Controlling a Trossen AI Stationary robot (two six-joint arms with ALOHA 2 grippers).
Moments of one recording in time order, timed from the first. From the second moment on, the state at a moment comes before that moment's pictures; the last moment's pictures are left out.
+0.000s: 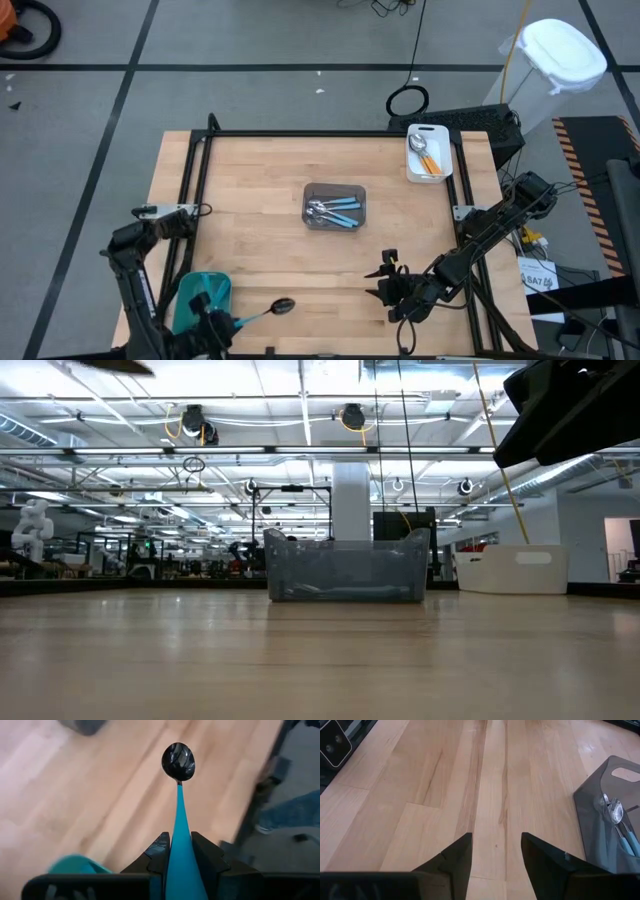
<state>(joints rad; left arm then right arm) -1.12 1.98 1.92 -1.57 -0.63 -1.64 0.75 1.52 0.81 -0.15 0.63 0.32</state>
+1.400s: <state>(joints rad) -1.22 1.64 1.56 -1.57 -0.10 -2.19 0.75 1.52 0.81 -0.15 0.62 0.30</state>
